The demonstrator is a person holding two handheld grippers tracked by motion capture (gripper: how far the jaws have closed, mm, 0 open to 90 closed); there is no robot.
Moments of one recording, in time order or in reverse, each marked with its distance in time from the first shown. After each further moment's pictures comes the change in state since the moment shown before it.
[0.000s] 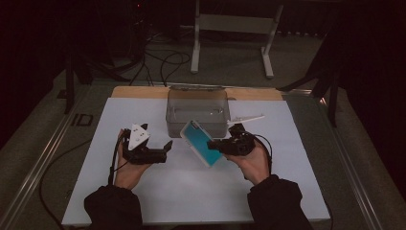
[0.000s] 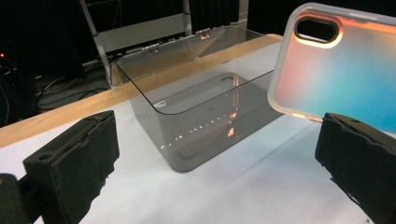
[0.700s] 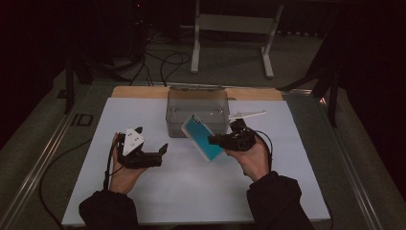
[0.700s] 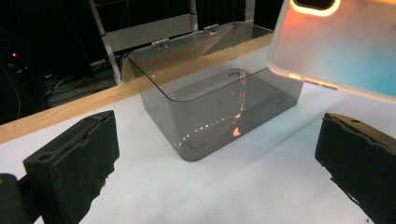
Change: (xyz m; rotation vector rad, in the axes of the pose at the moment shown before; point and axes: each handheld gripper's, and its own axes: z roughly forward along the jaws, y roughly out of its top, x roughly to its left) left arm 0.004 -0.012 -0.012 -0.007 0.026 -0.003; right arm -0.002 0.010 -0.002 -0.031 -0.030 0.020
